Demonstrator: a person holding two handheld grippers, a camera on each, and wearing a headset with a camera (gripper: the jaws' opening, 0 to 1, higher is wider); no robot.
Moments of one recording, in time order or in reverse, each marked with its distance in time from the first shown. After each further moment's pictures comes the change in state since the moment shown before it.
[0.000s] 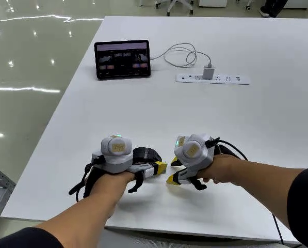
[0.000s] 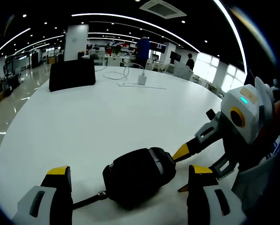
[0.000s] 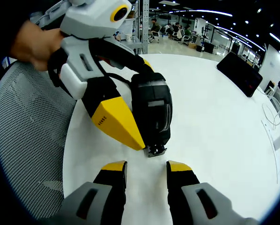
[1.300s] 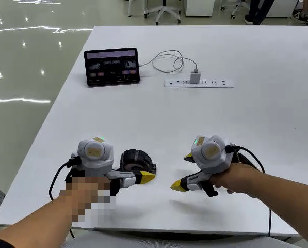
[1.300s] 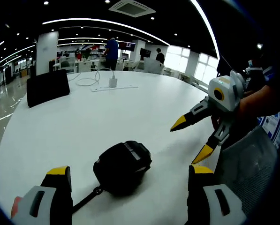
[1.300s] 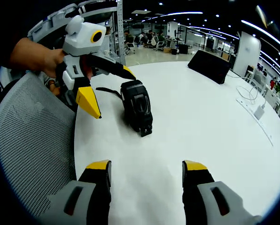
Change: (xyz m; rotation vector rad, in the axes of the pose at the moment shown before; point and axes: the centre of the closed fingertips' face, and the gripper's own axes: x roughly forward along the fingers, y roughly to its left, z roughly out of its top) left arm -0.031 -0.021 0.000 0.176 0.005 -0.224; right arm -0.067 0.002 -0.030 0.200 -0.111 -0.144
